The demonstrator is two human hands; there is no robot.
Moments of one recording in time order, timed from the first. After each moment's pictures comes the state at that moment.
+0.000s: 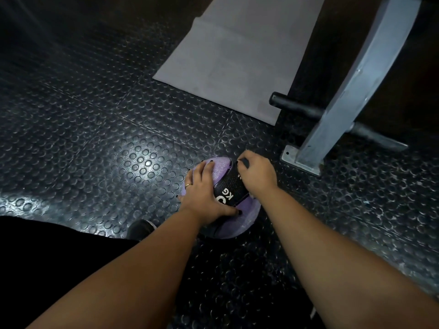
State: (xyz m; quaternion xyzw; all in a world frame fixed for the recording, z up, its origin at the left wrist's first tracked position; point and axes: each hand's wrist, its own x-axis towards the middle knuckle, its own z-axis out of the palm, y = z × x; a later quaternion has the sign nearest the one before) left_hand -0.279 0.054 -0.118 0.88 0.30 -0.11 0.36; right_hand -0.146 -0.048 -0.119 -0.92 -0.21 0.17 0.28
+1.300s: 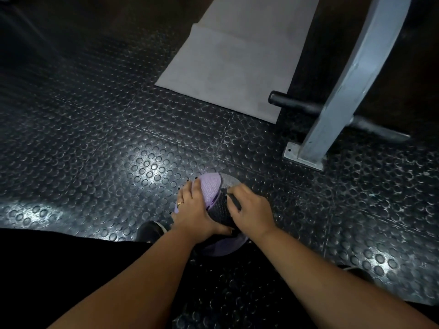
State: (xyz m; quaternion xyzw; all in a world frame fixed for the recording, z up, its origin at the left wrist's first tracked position) left_hand -0.329 0.053 -0.117 0.86 0.34 -0.16 0.34; right_hand -0.234 -0.086 -0.134 -0.86 -0.38 0.05 0.32
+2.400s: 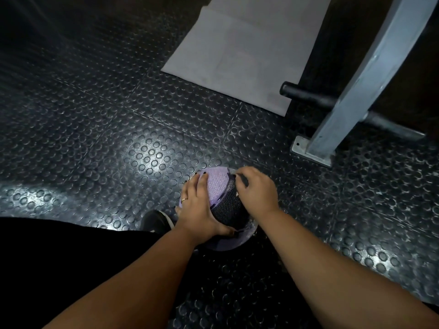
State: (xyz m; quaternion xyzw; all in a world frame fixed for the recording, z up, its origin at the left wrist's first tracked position) left_hand -0.346 0.053 -0.121 0.88 0.32 -0.13 0.33; right_hand -0.216 -0.061 -0.129 -0.91 -0.27 0.11 0.30
